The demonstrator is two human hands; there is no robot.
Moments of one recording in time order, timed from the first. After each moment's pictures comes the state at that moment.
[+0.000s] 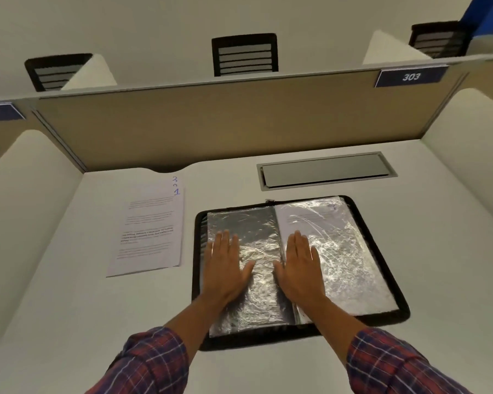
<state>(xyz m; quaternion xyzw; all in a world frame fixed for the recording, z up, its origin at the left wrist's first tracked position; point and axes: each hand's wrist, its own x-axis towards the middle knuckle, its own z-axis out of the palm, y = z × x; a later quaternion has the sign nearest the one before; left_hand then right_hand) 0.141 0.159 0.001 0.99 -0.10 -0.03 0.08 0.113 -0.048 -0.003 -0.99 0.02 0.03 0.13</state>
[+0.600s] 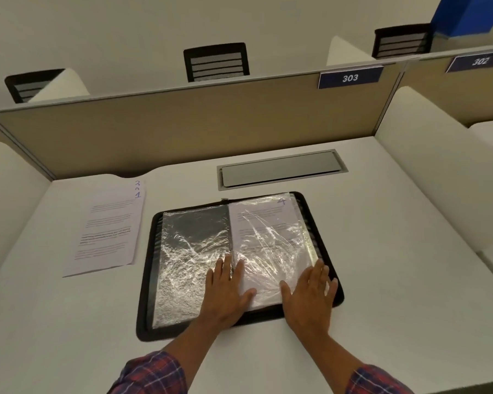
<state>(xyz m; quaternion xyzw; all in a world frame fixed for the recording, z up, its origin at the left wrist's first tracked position) 0.054 0.022 -0.019 0.98 -0.14 -0.13 0.09 0.006 -0.187 -0.035 -0.98 0.18 0.03 0.09</state>
